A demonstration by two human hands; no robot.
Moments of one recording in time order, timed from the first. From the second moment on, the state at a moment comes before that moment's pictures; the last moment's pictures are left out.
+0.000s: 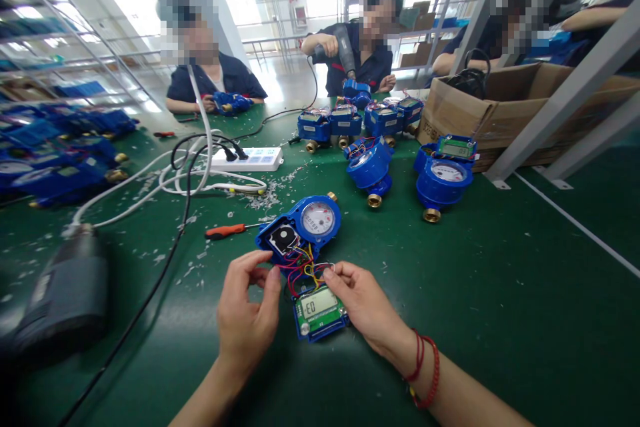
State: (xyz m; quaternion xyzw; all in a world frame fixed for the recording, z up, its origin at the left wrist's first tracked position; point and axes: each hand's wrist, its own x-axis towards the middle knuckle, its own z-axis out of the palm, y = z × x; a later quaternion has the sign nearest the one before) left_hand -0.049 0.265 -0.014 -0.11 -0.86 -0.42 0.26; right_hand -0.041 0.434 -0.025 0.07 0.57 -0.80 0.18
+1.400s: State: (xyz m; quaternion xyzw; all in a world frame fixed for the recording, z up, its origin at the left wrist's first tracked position) left_hand -0.047 0.267 -0.005 -0.17 -0.85 -0.45 0.21; right_hand -0.040 0.441 -0.020 0.01 0.79 -0.61 0.04
